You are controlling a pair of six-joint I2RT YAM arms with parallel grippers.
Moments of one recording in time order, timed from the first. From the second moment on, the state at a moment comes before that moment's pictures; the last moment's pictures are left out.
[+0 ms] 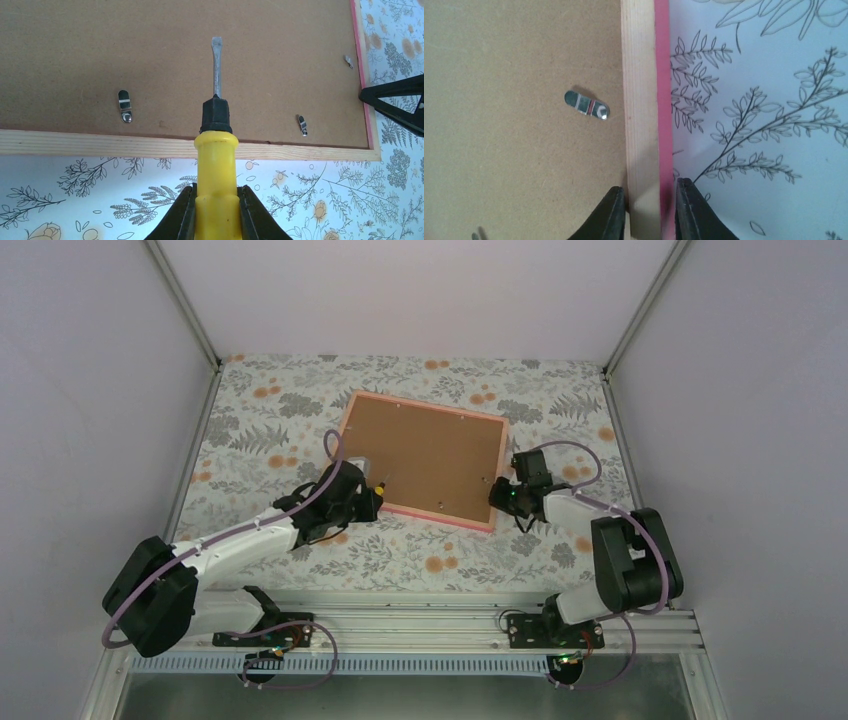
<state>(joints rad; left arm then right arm) -0.71 1.24 0.65 -0.20 0.01 -0.70 0.25 1.48 0.62 -0.15 -0.17 0.62</state>
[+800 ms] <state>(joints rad) -0.71 1.24 0.64 -0.20 0.01 -0.70 0.43 1.41 0.61 -0.26 -0.31 0.57</state>
